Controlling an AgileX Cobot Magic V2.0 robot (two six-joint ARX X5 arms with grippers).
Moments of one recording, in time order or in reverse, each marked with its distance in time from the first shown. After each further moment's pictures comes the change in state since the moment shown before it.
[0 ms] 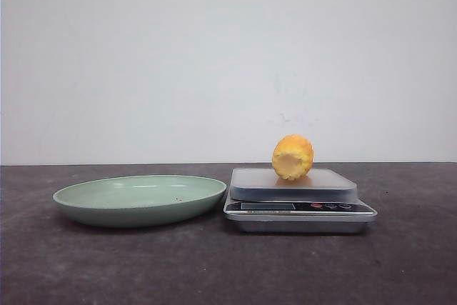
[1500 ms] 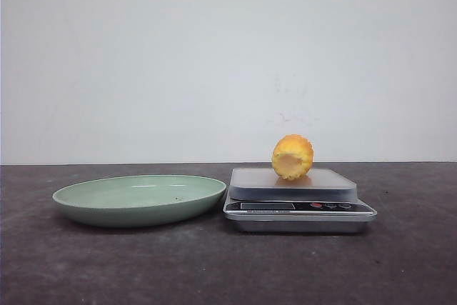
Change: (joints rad) left arm 0.000 -0.075 -0.043 -0.109 0.011 -0.050; right arm 0.335 0.430 0.131 0.222 0.193 0.032
